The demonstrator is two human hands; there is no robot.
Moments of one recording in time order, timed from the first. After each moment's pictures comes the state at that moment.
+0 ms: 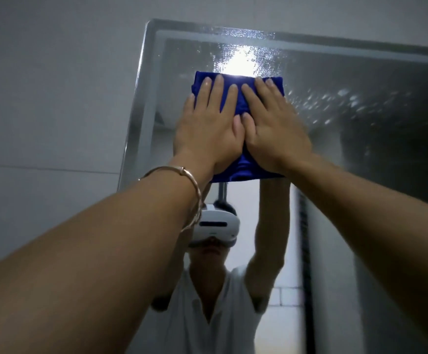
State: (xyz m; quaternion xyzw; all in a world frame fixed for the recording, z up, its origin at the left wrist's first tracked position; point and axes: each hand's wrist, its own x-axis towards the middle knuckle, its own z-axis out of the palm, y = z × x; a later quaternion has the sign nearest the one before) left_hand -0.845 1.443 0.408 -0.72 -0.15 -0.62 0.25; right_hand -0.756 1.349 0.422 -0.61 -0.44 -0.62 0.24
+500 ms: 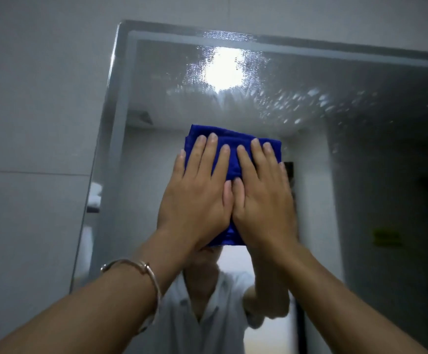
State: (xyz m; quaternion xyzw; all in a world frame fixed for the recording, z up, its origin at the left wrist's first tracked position) left_hand -0.824 1.429 0.317 -0.71 -0.09 -0.64 0.28; right_hand -0.743 1.341 0.311 -0.58 -0.40 -0.62 0.36
